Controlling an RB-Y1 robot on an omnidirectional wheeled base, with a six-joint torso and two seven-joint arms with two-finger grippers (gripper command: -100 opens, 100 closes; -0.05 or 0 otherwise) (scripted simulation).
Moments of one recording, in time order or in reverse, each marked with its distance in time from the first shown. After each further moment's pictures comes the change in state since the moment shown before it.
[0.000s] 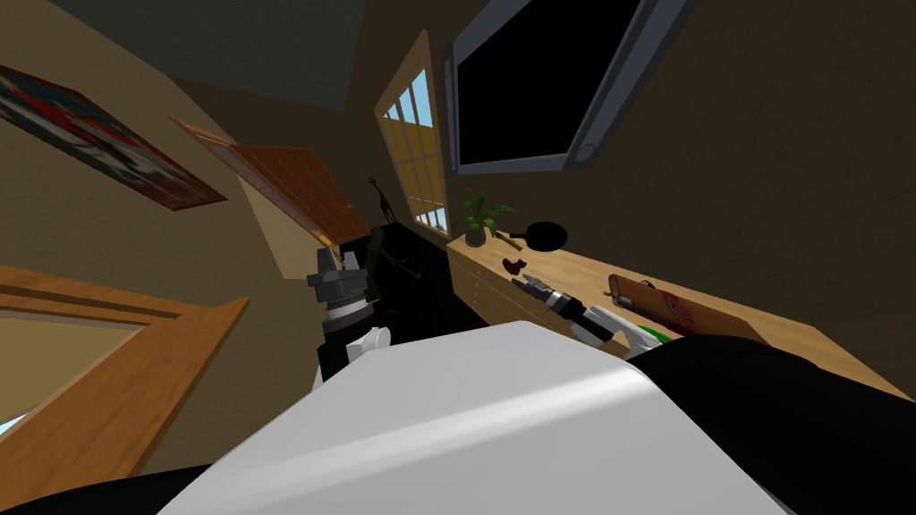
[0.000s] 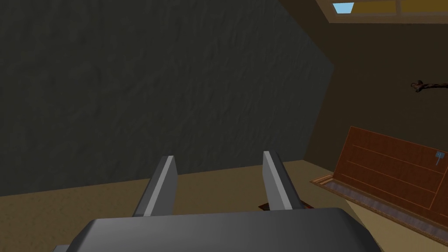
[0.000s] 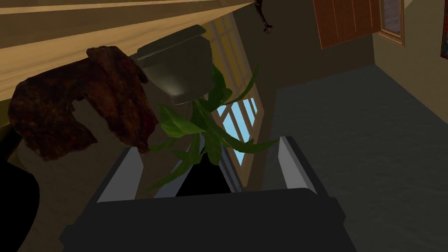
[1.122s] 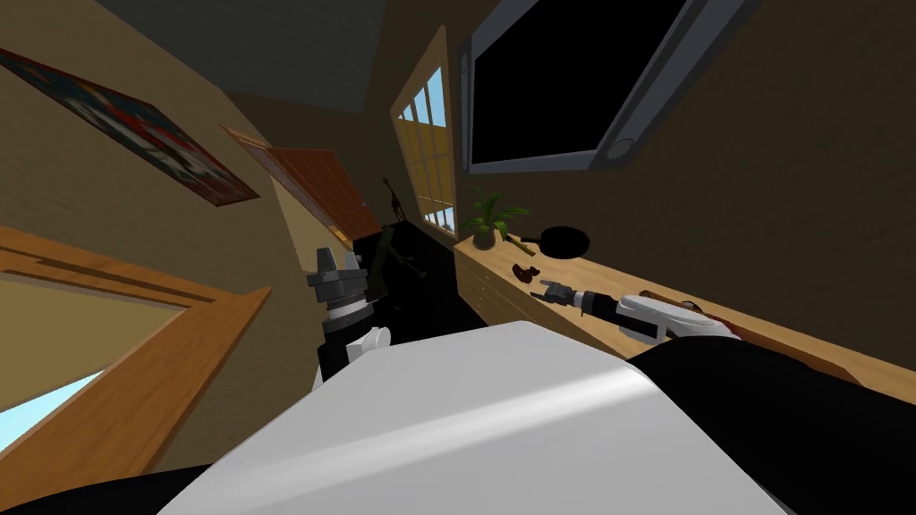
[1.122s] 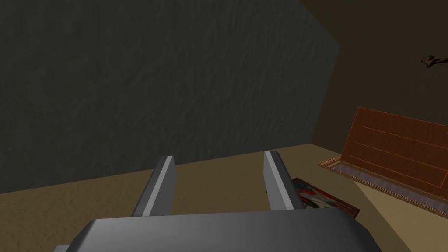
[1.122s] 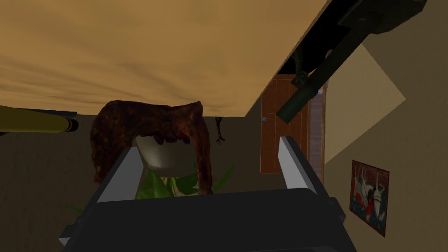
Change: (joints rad) left arm 0.000 0.000 0.000 0.000 0.000 0.000 0.000; right arm 0.074 -0.354 -0.004 0.175 0.151 -0.053 0.082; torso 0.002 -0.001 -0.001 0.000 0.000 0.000
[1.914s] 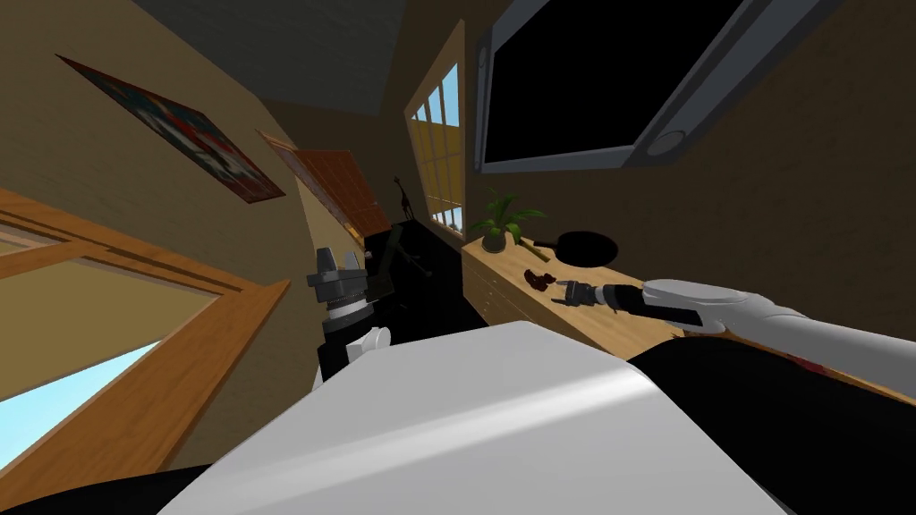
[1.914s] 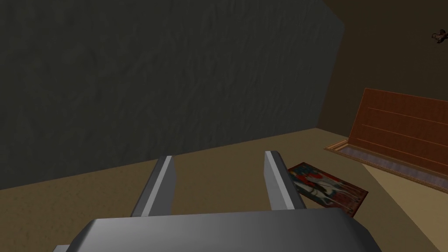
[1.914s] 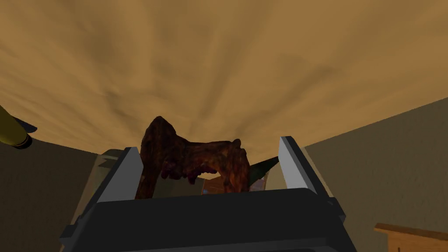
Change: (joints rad) left arm 0.000 0.000 0.000 0.000 0.000 0.000 0.000; right arm 0.057 -0.261 0.003 0.130 0.114 -0.046 0.061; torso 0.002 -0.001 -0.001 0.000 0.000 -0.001
